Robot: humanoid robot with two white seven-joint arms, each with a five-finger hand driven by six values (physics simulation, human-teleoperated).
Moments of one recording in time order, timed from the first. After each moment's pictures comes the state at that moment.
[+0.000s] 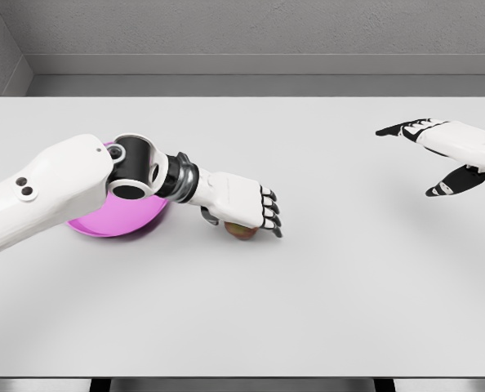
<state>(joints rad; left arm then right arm) -1.10 0.45 -1.33 -1.38 -0.60 -0.61 -0.46 -0.33 -0.97 0.28 -1.75 0.16 -0.18 0.57</state>
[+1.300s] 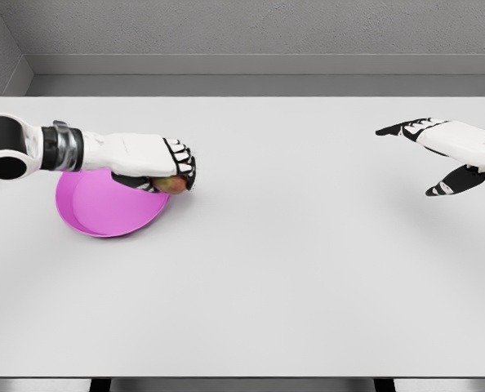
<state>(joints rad) -1.00 0.79 -1.12 -1.37 -0.35 -0.61 -0.45 -0.33 -0.97 0.28 -1.75 0.16 -0.18 0.57</state>
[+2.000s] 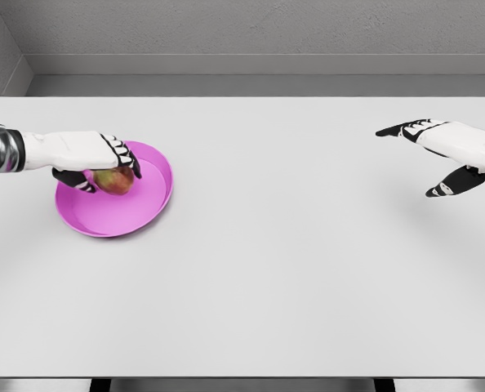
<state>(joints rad) -0.95 0.88 -1.06 -1.28 -0.37 -0.61 -0.46 -0.33 -0.97 0.28 -1.75 0.16 -0.18 0.57</state>
